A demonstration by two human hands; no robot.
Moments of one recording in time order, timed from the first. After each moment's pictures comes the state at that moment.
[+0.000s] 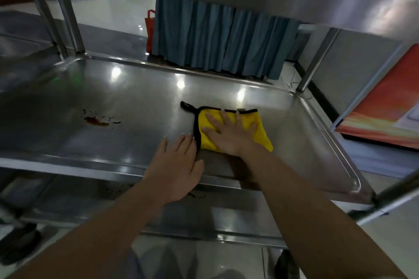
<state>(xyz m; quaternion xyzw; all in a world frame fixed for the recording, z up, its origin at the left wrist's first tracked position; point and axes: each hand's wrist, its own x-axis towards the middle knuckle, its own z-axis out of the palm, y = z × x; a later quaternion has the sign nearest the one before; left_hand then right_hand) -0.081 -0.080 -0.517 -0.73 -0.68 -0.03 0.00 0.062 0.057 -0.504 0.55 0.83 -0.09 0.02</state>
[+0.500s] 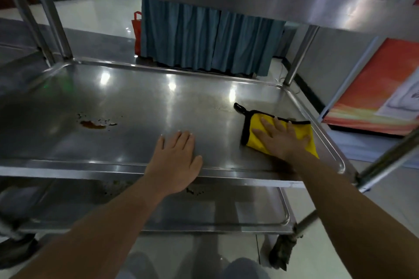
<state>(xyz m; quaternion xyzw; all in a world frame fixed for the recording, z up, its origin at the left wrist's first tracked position) -0.066 -0.076 -0.522 -0.74 -0.67 -0.06 -0.02 0.212 0.054 -0.505 0.68 0.73 -0.06 0.02</state>
